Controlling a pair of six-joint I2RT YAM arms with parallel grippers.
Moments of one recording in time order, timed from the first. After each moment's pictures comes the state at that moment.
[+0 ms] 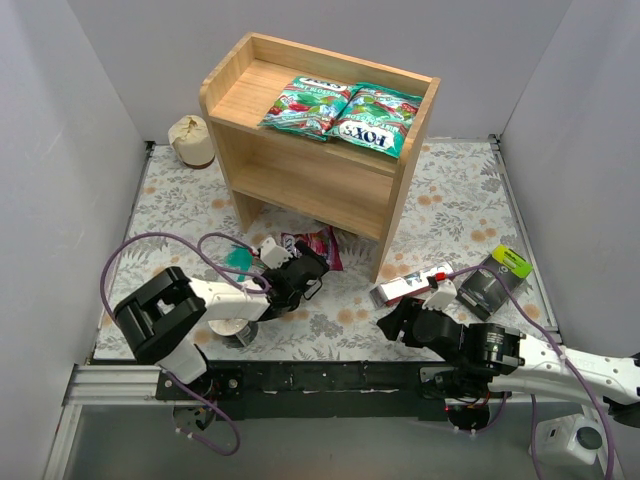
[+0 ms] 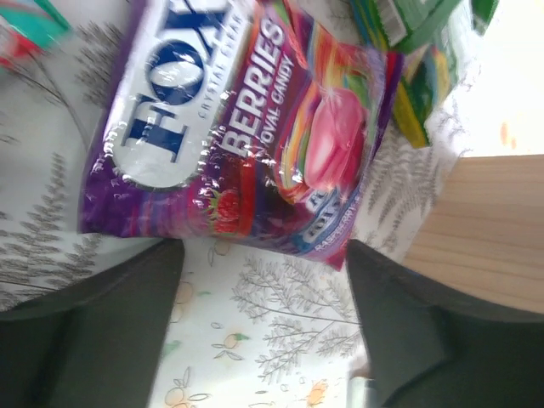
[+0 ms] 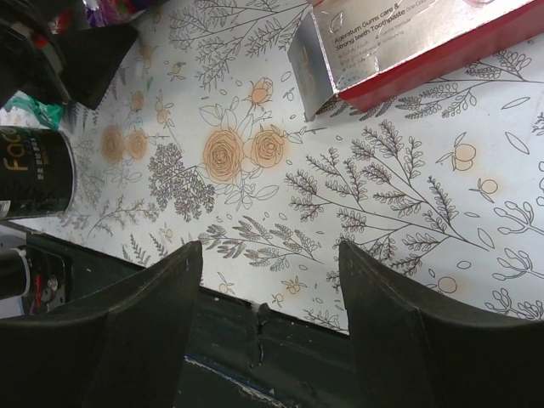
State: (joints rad) left arm -0.95 1.58 0.63 0.18 -0.65 -1.38; right arm 1.32 0.43 0.35 -0.69 0.56 1.23
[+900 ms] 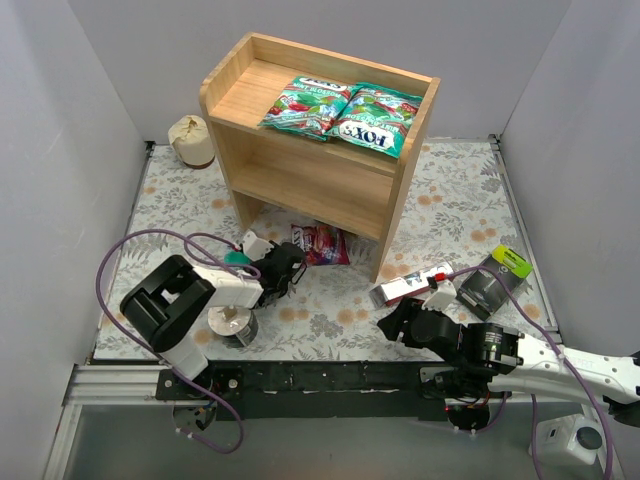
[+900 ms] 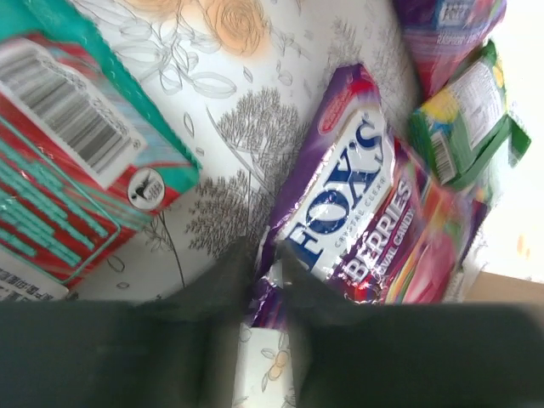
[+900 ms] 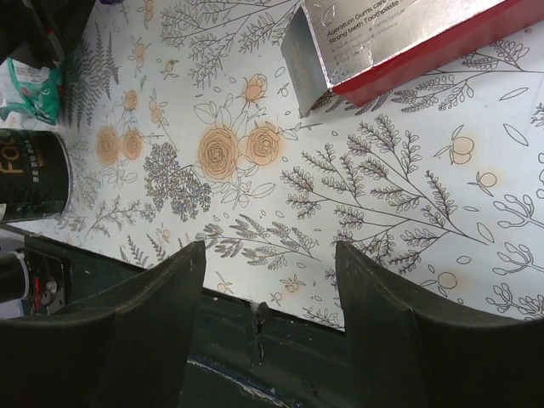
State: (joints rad) left arm -0.76 1.63 0.61 0.27 -0.64 -1.37; right arm 1.32 0.45 0.35 -0.69 0.56 1.25
